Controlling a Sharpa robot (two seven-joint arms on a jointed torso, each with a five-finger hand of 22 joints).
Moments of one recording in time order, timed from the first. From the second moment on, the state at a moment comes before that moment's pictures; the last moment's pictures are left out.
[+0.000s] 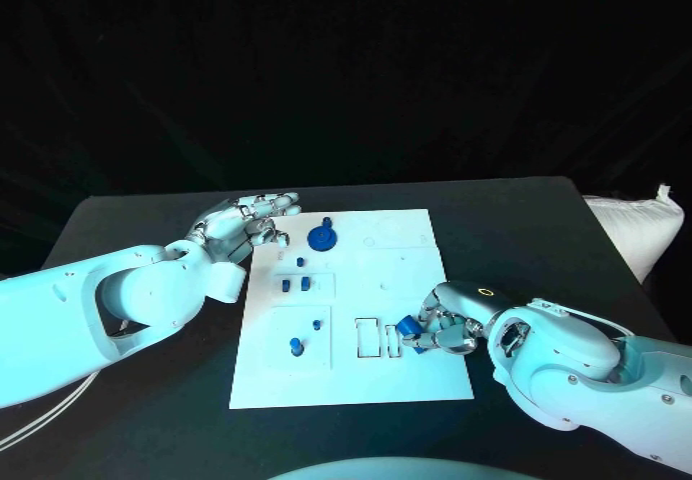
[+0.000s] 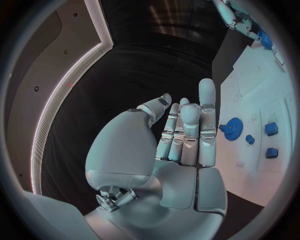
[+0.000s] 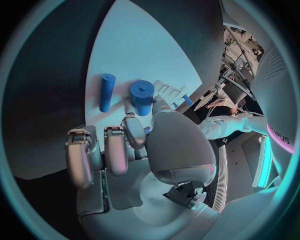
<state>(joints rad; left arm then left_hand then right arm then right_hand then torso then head) 1.19 -0.99 -0.05 1.67 0.20 -0.18 0.34 1.29 -0.10 0.47 -0.05 0.06 1.00 0.19 0.12 0.07 1.06 0.12 0.26 0.08 1.27 0.03 1.13 0.65 0.16 1.24 0.11 0.62 0.69 0.95 -1.03 0.01 1.96 -1.62 -0.25 -0.57 1.26 -0.08 -0.03 0.28 0.22 1.04 0.09 0.23 0.20 1.45 0.02 1.22 1.11 1.46 -0.06 1.47 1.31 0.01 1.47 0.04 1.57 1.31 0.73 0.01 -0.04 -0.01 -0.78</state>
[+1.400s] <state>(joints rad) 1.20 -0.99 -0.06 1.68 0.19 -0.18 0.34 1.29 -0.10 0.47 -0.05 0.06 1.00 0.19 0.12 0.07 1.06 0.12 0.27 0.08 1.27 0.02 1.13 0.65 0.16 1.24 0.11 0.61 0.69 0.95 -0.96 0.02 2.00 -1.41 -0.42 -0.60 1.28 -0.05 -0.03 0.27 0.40 1.07 0.07 0.28 0.23 1.44 0.02 1.23 1.14 1.47 -0.07 1.47 1.31 0.01 1.47 0.04 1.57 1.31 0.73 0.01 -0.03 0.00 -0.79</state>
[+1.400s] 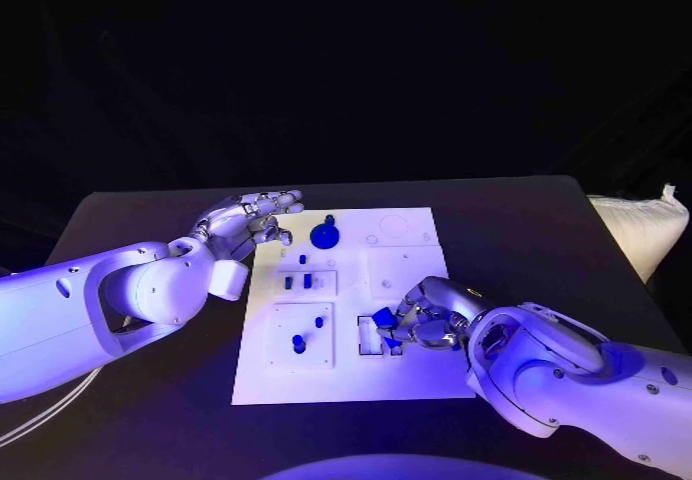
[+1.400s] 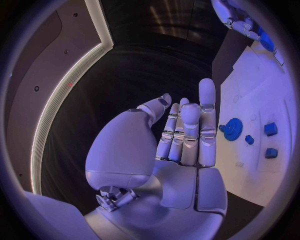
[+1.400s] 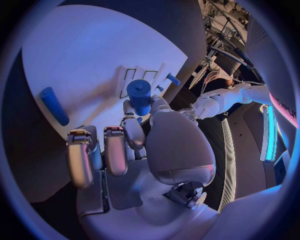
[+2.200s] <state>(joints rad) 1.19 -0.99 -0.06 1.68 0.19 -0.18 0.34 1.29 -0.10 0.47 -0.05 0.06 1.00 0.19 0.12 0.07 1.06 0.12 0.27 0.08 1.27 0.02 1.13 0.65 0.16 1.24 0.11 0.61 0.69 0.95 -0.90 0.02 1.95 -1.41 -0.37 -0.61 1.21 0.02 -0.09 0.29 0.28 1.08 0.07 0.30 0.31 1.44 0.01 1.37 1.31 1.46 -0.08 1.47 1.31 0.01 1.47 0.03 1.57 1.31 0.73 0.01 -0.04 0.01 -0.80</state>
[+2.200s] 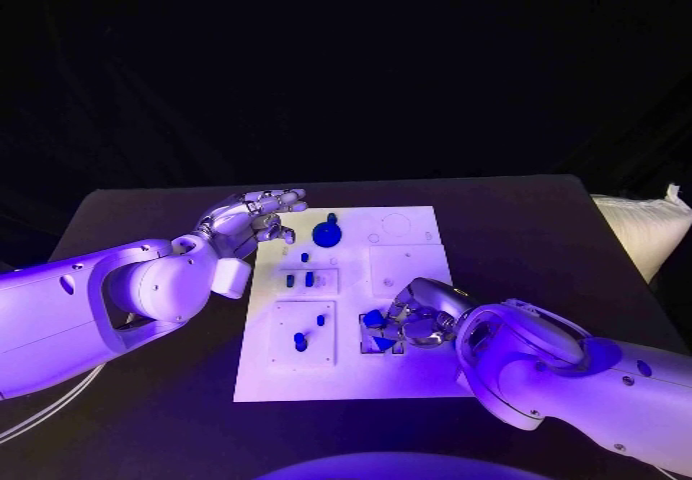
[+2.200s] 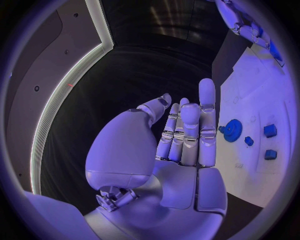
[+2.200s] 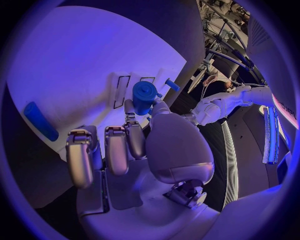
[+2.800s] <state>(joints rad) 1.20 -1.00 -0.06 1.68 0.19 -0.18 0.34 1.29 -0.10 0.47 -0.05 0.06 1.00 0.19 0.12 0.07 1.06 0.12 0.27 0.08 1.27 0.02 1.13 0.65 0.16 1.24 0.11 0.61 0.69 0.95 -0.89 0.01 1.94 -1.47 -0.37 -0.62 1.07 0.01 -0.21 0.29 0.08 1.09 0.05 0.31 0.34 1.47 -0.02 1.33 1.31 1.46 -0.09 1.47 1.31 0.01 1.47 0.03 1.57 1.31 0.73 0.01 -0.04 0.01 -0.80</state>
